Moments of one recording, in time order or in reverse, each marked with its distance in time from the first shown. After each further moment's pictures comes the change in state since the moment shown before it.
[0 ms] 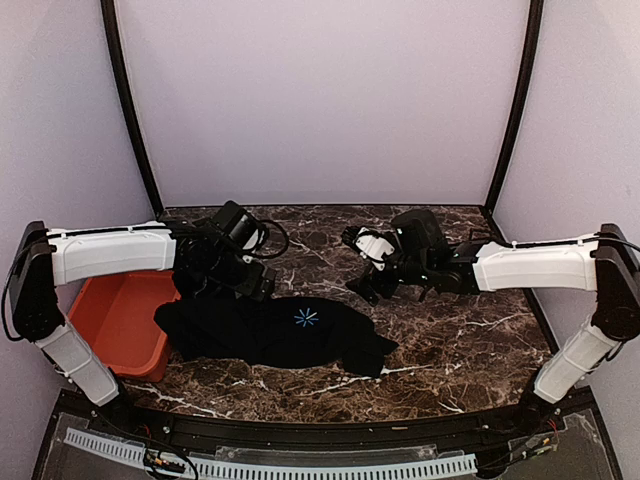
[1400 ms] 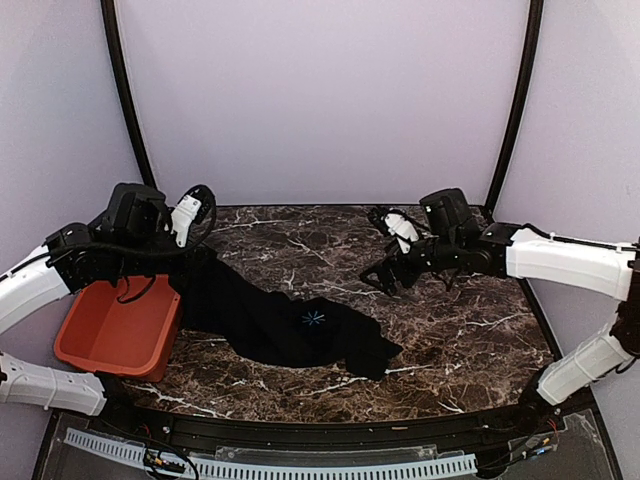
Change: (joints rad) left arm 0.000 -0.565 -0.097 -0.048 0.097 0.193; right arm -0.099 -0.193 0.027 -0.237 -0.246 0.229
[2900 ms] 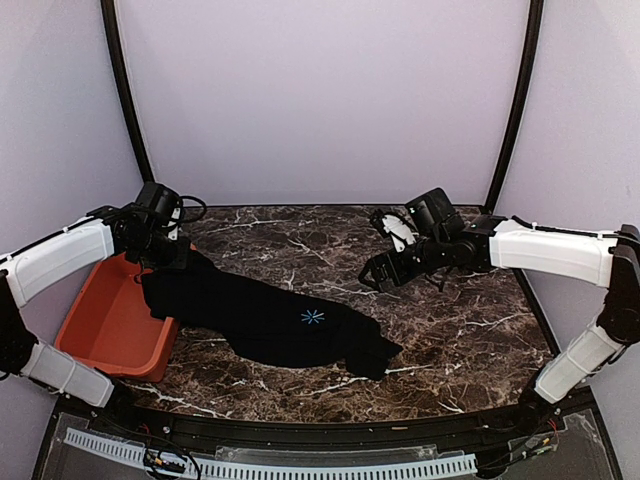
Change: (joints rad) left arm 0.398 0.308 0.011 -0.077 -0.088 -0.219; right arm -0.006 0.126 0.086 -0.133 0.063 0.245
